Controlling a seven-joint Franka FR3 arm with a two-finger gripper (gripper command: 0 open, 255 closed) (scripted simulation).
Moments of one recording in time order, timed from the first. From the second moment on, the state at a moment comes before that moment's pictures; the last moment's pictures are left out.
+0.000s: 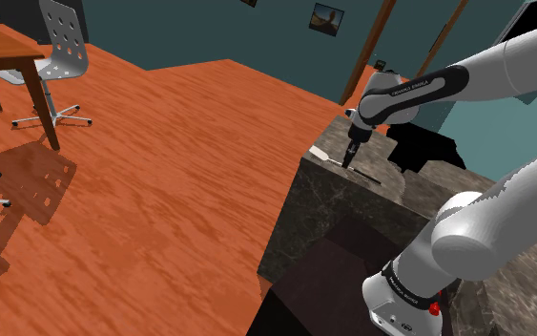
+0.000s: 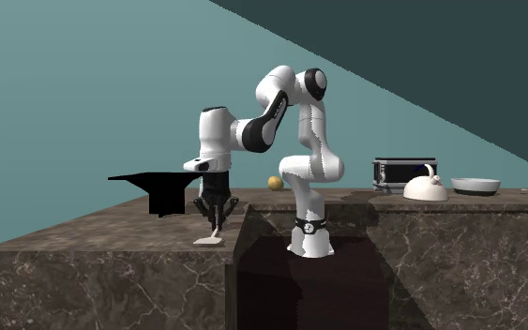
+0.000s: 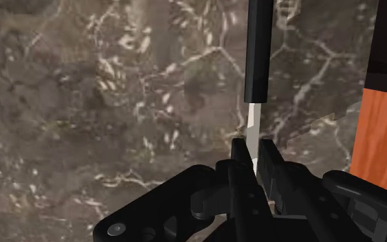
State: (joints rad) arm 0.00 -0.23 -0.57 -2.54 -0.23 2.28 -0.67
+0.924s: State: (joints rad) arm -0.01 -0.35 -0.53 -2.45 -0.25 2.08 -0.64
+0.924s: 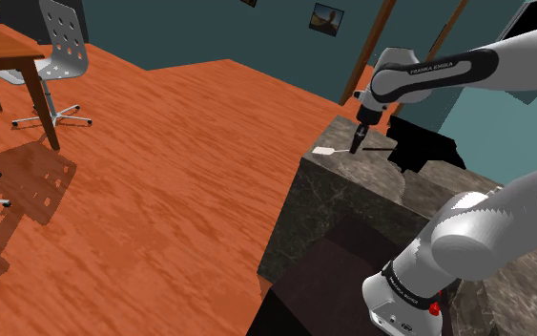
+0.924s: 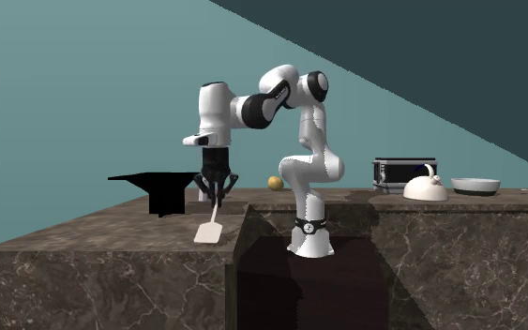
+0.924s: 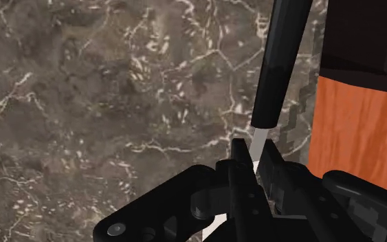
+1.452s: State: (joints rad) arm -0.01 -0.40 -0.50 -2.38 -0.25 1.96 -0.64
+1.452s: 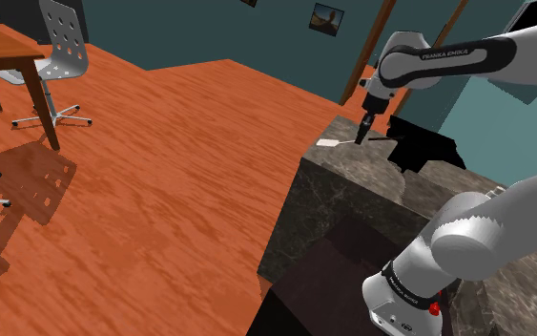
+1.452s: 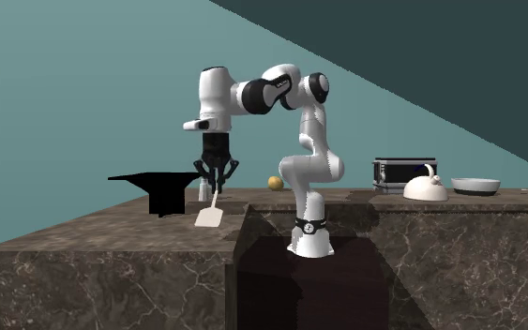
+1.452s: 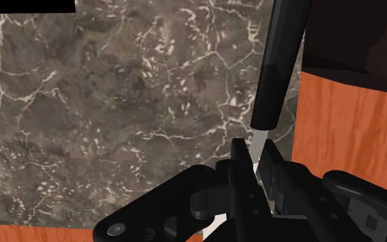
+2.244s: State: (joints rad) arm -0.01 -0.43 -0.47 -2.24 -0.24 1.80 -0.65
